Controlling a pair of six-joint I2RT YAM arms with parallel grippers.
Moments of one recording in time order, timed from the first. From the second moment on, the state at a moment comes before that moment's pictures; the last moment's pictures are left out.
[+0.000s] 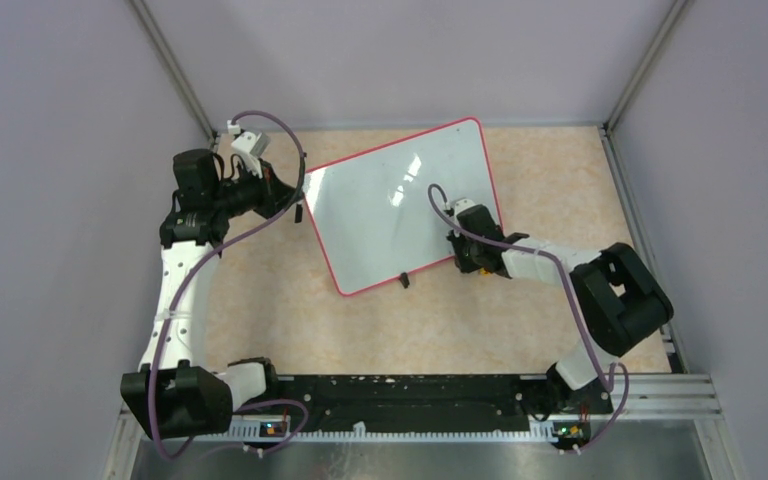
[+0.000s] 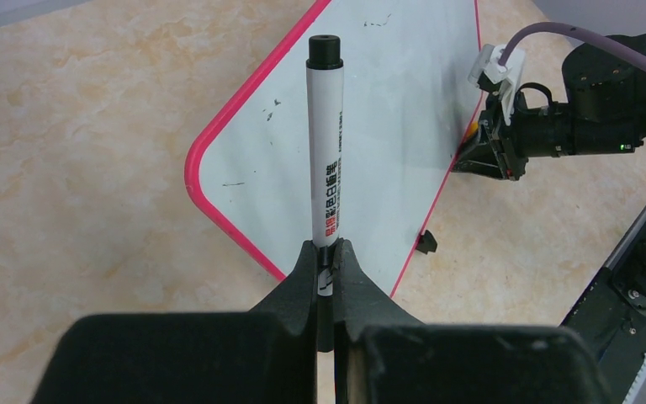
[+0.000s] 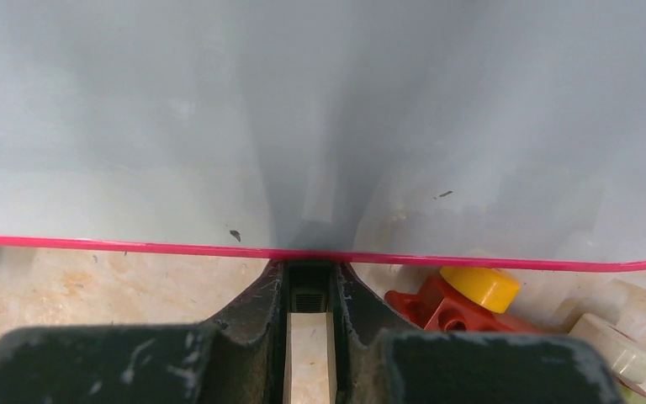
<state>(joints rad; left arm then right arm) 0.11 1.16 1.17 -0.48 0.84 0.07 0.56 1.61 0.82 -0.11 0.10 0.12</state>
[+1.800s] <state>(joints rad) -0.25 1.26 1.46 -0.63 0.88 0.24 0.41 1.22 1.33 -0.72 -0.53 -0.15</state>
